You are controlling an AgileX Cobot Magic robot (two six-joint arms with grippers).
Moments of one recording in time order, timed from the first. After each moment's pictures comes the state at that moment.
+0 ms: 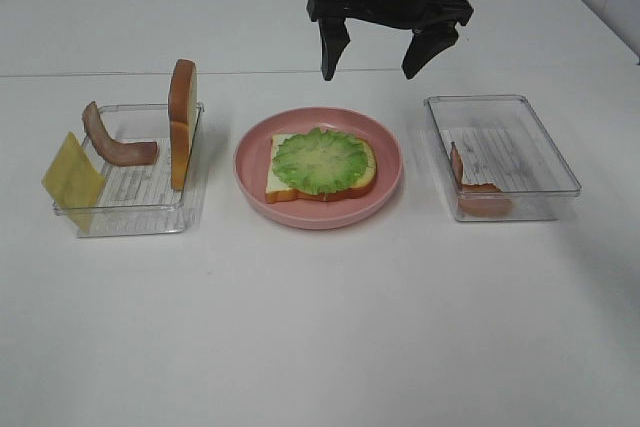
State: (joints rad) left arm -0.02 -0.01 -0.51 0.00 1.08 0.00; right arm 0.41 2.25 -2.11 0.08 1.21 0.15
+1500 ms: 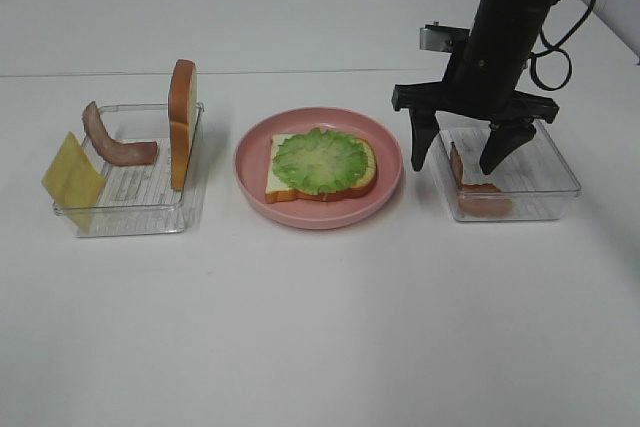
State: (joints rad) left arm -0.02 -0.01 -0.51 0.00 1.08 0.00; right arm 0.26 2.17 -1.65 0.10 1.10 0.17
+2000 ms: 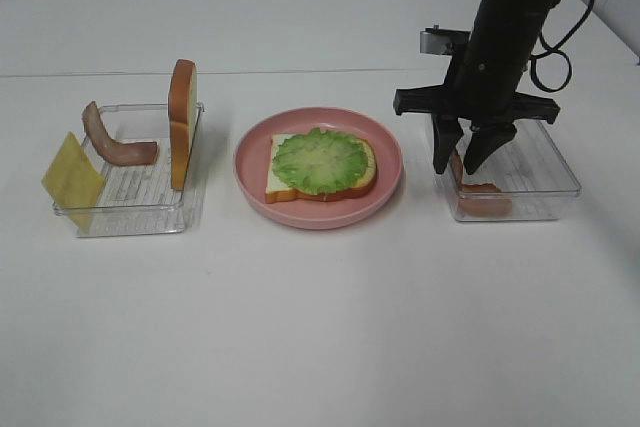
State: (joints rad) left arm -0.02 -0.01 -0.51 0.00 1.08 0.00; right arm 0.26 2.18 -1.65 0.08 1.09 0.17
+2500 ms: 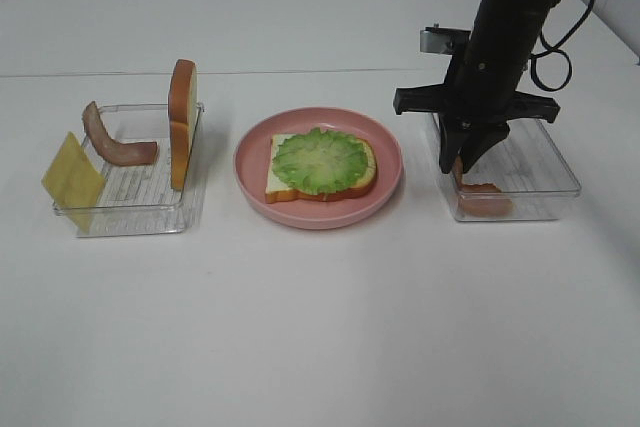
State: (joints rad) left arm -0.02 -0.01 -0.51 0.00 1.08 0.00; right arm 0.26 2.18 -1.65 0.08 1.09 0.17
